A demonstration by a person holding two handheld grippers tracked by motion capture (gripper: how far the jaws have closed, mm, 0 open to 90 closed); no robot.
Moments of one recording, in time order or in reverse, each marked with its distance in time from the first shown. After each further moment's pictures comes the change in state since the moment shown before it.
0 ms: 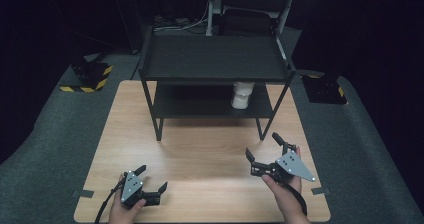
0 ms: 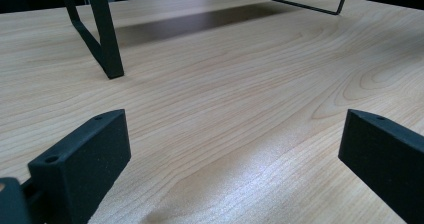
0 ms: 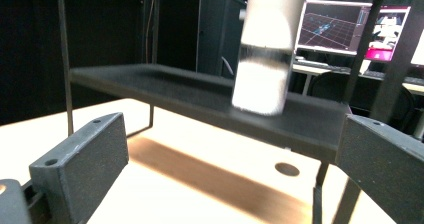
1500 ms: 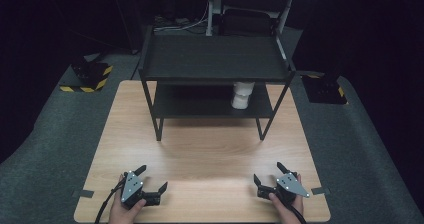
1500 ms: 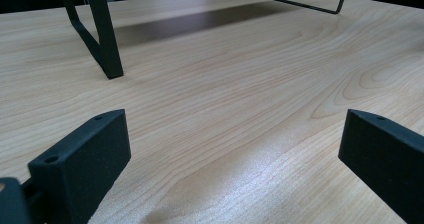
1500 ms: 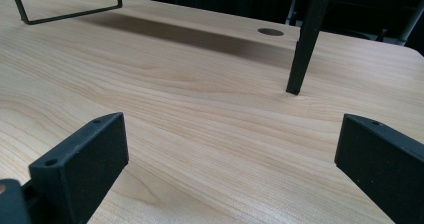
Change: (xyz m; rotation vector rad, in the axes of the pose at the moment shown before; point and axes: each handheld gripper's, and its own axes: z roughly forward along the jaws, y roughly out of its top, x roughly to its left) left arm 0.000 0.000 0.000 0.003 -0.001 0.007; right arm -0.004 -0.071 -0.029 0.293 -0.068 0.052
